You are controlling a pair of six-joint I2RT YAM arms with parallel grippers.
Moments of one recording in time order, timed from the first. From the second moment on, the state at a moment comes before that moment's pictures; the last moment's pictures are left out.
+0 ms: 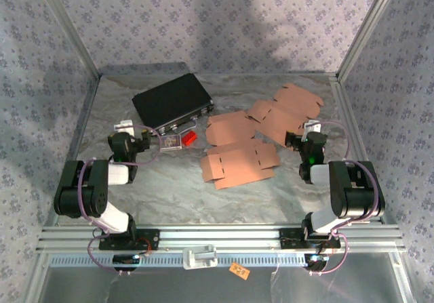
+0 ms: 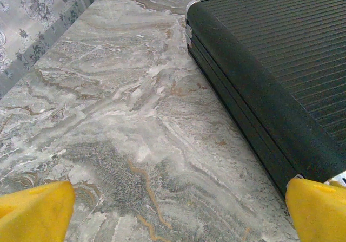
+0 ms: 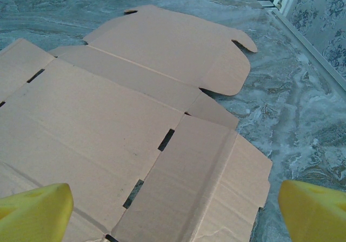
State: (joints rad) left arm -0.01 1.53 0.38 0.75 -0.20 -0.04; right arm -0.01 1.51 0.37 0.73 0.14 0.01
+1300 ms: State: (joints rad) left arm -0.73 1.48 1.18 -0.76 -0.03 -0.88; right arm 0.24 1.02 0.74 -0.77 -0.21 1.04
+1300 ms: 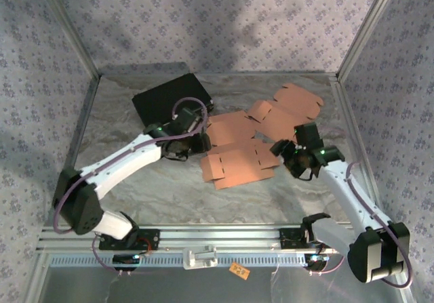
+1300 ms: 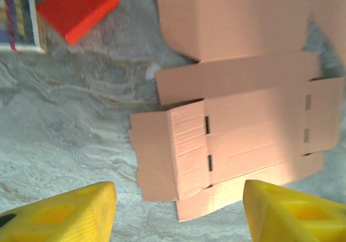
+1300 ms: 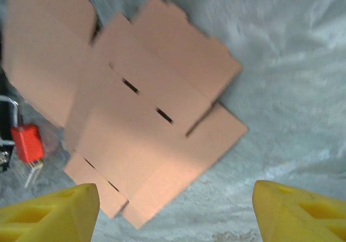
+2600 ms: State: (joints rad) left arm -0.66 1.88 1.20 -0.55 0.21 -0.84; right arm 0.10 1.27 0.37 0.04 -0.41 1.30
